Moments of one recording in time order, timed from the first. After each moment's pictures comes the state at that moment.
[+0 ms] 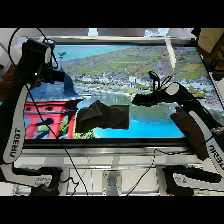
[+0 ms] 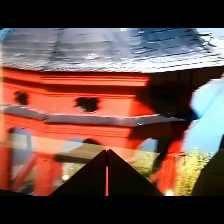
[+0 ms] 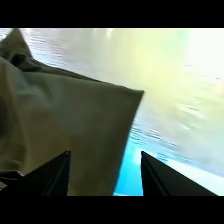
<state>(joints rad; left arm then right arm) -0.25 -1.53 1.76 1.91 -1.54 -1.73 0.17 -1.36 1.06 -0.98 0.96 1.38</state>
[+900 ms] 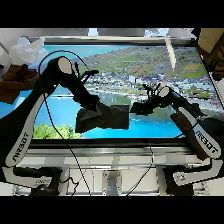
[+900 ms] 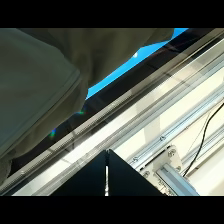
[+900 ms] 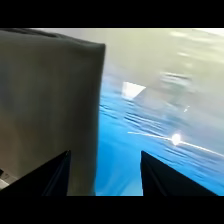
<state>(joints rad) -0.38 -1.54 1.56 1.09 -1.64 -1.46 0.15 -1.56 1.06 -0.91 1.05 1.34</state>
